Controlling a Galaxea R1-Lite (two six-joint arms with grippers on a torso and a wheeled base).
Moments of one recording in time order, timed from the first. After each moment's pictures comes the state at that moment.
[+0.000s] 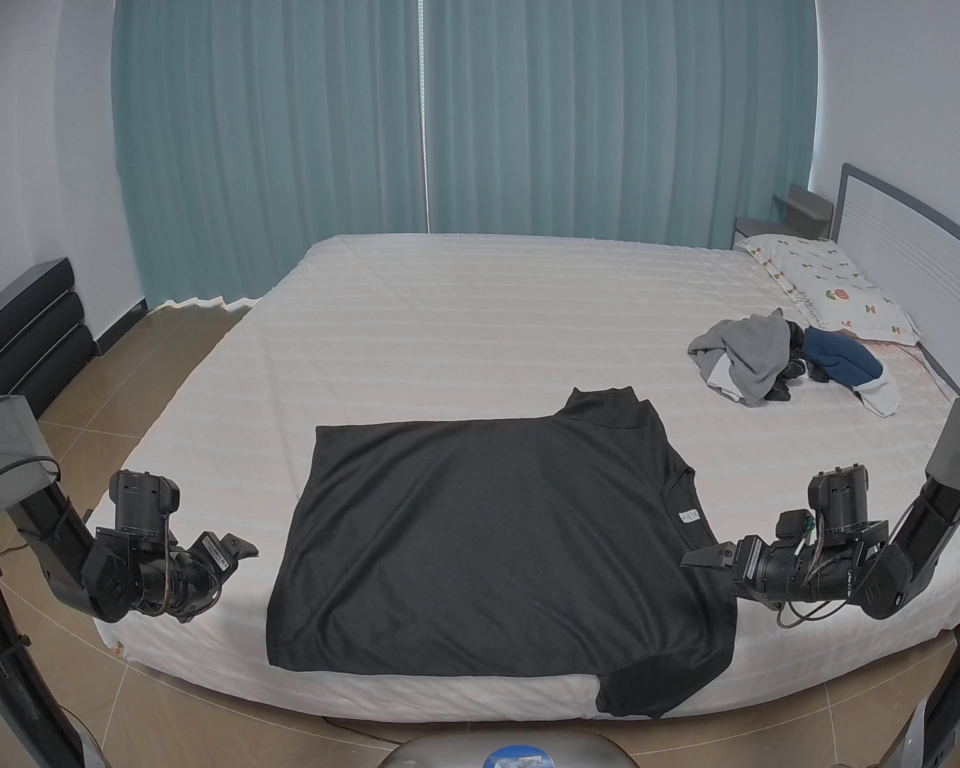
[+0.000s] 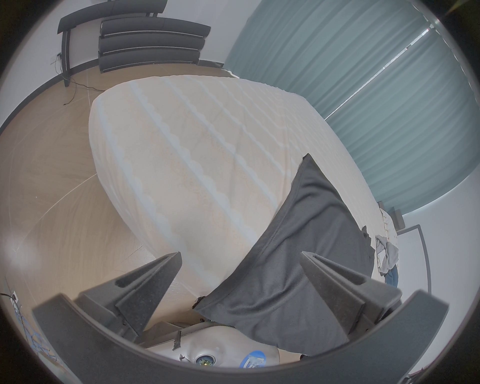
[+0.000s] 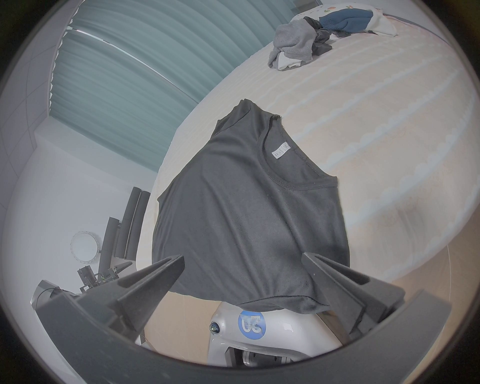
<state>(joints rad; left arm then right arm) 0.02 1.96 -0.45 -0.67 -0.07 -0.80 0.14 1.98 -0.41 -0.85 0.36 0.63</state>
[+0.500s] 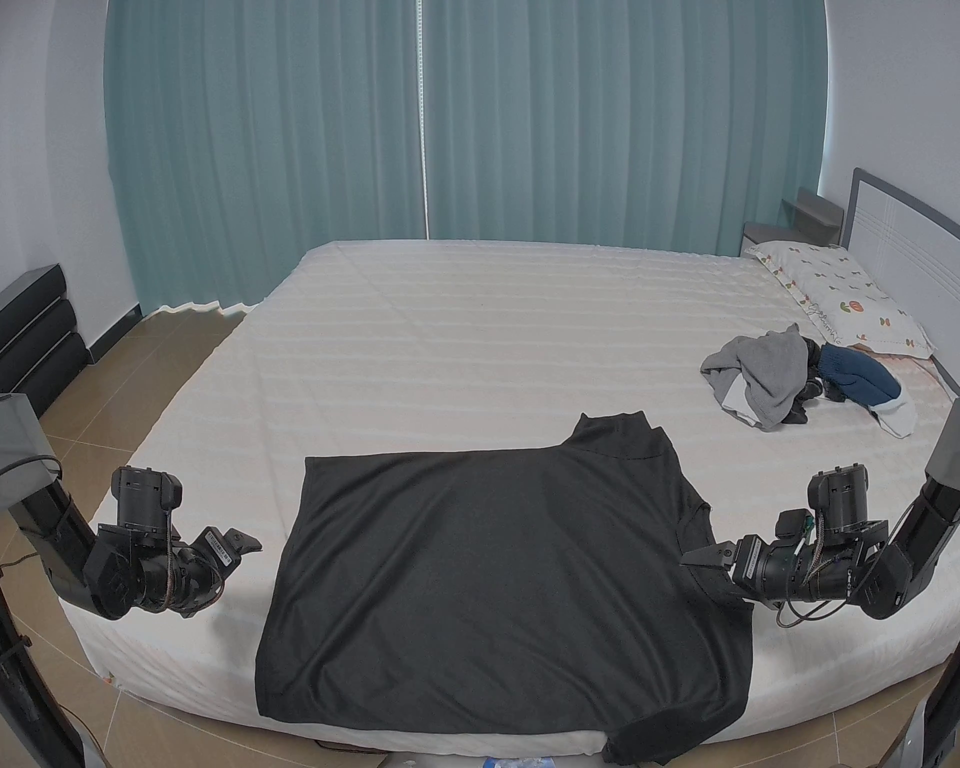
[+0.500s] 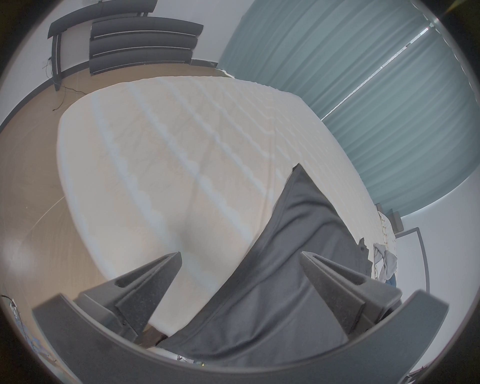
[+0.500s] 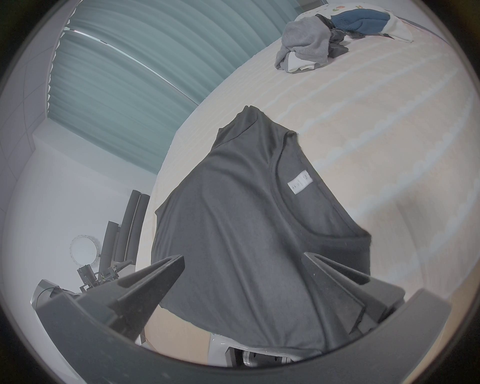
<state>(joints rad) 0.02 1.96 -0.48 -0.68 -0.07 -0.80 0.14 1.98 -0.41 -0.85 0.36 0.63</state>
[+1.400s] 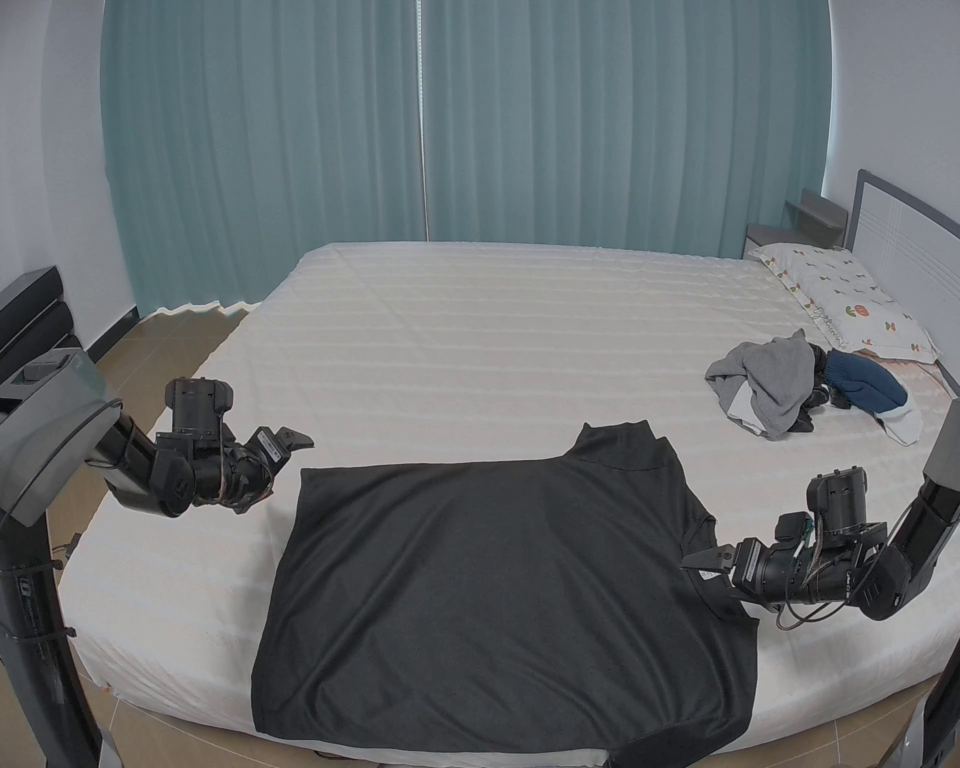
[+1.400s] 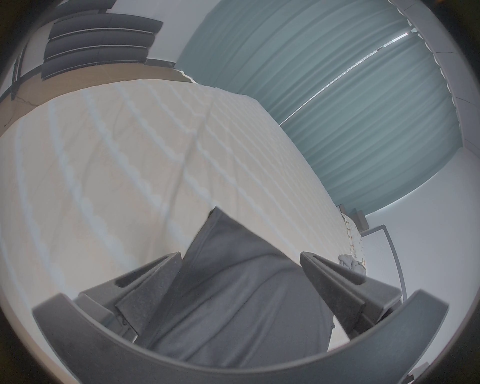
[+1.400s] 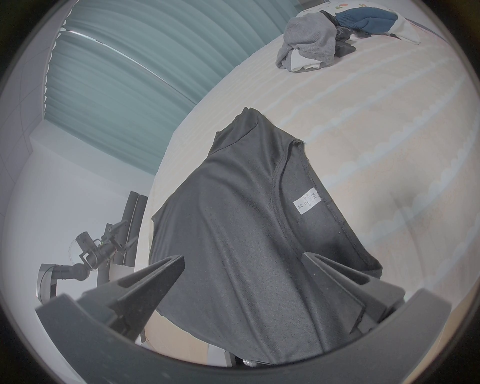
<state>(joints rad) -0.02 2.24 -1.16 -0.47 -0.21 -0.78 0.14 1.99 -0.41 -0.85 0.36 0.63</state>
